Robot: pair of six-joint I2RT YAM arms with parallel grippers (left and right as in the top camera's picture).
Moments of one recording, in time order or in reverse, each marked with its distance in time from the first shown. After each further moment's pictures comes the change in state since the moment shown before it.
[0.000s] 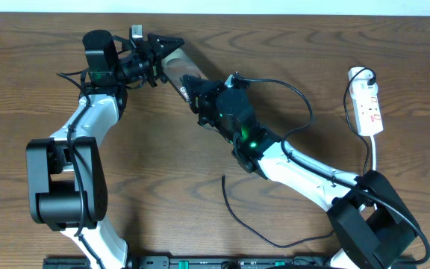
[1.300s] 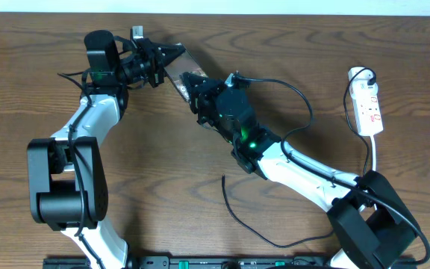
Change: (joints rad) left arm -0.010 0.000 -0.002 -0.006 -0.016 0.002; right arm 0.005 0.000 0.002 0.014 0.021 -0.005
